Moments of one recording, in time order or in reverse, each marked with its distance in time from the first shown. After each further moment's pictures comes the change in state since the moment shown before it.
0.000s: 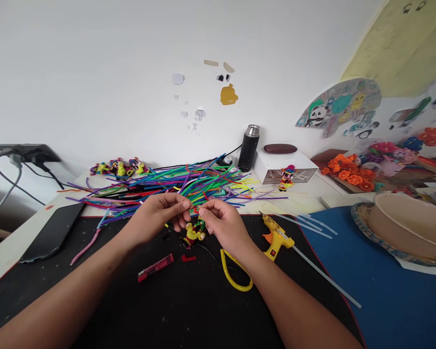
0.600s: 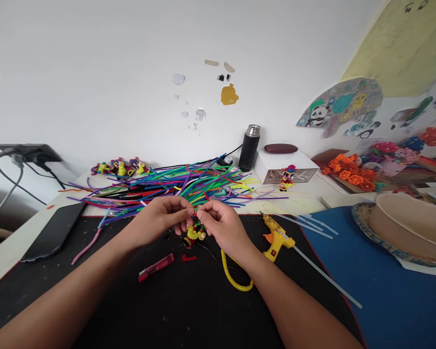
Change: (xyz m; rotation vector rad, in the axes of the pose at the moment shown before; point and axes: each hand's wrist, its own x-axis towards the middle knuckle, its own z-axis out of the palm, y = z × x) left_hand -0.001 0.007 0.004 0.059 -0.075 -0.045; right_hand -0.002 0.001 0.002 -0.049 -0.024 0.001
